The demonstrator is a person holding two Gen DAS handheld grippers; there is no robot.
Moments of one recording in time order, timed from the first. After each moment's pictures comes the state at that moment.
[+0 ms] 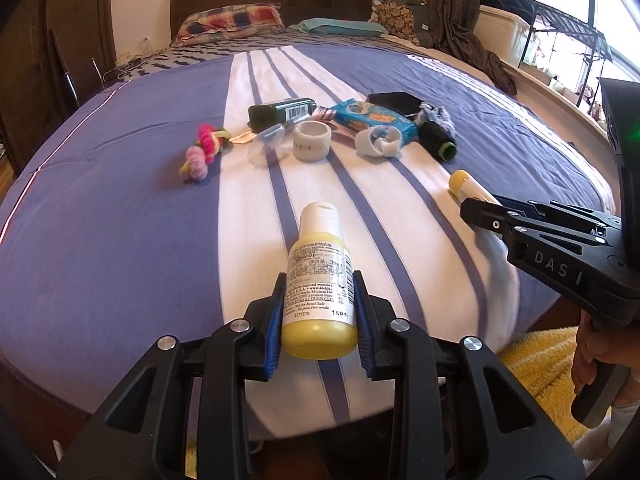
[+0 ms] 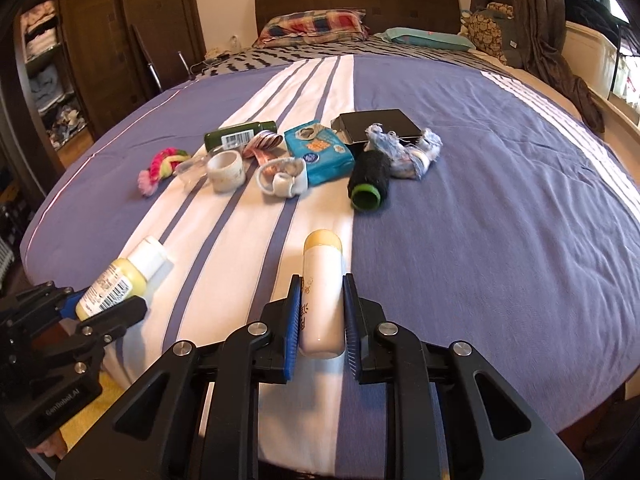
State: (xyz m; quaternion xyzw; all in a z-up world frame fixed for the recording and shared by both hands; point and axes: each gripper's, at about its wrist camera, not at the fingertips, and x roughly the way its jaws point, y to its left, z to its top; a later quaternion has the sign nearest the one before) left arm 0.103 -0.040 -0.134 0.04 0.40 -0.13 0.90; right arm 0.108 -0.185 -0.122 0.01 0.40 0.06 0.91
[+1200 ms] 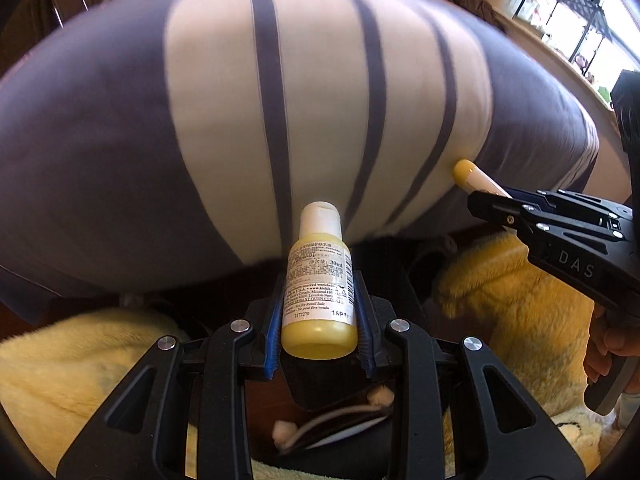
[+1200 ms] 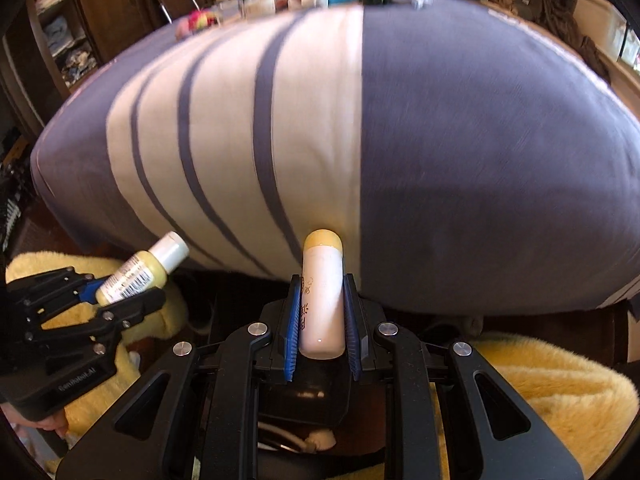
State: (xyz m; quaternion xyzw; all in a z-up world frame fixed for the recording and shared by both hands) left arm 0.004 -0.046 -0.247 0.01 0.52 -0.16 0.84; right arm 0.003 -0.183 -0.222 0.01 0.51 0.09 0.86
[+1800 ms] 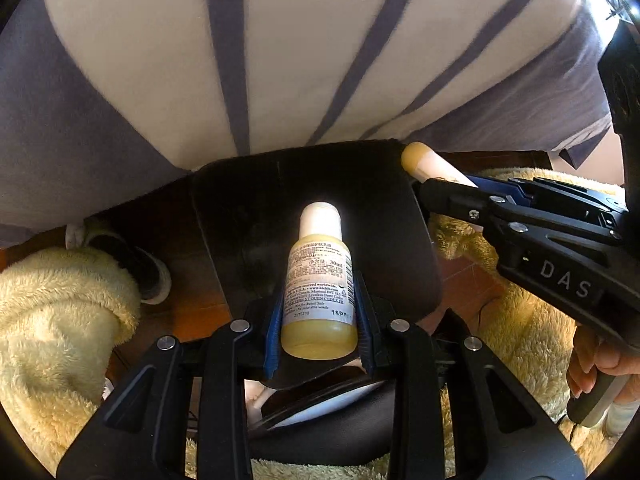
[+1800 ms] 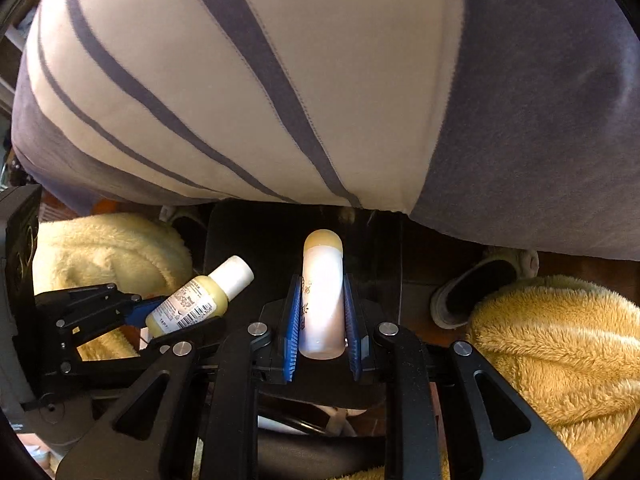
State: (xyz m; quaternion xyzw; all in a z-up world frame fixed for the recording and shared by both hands) left arm 0.012 -0.058 -0.340 -0.02 0.64 -0.19 0.75; right arm 0.023 -0.168 -0.310 0.04 0.61 0.11 0.78
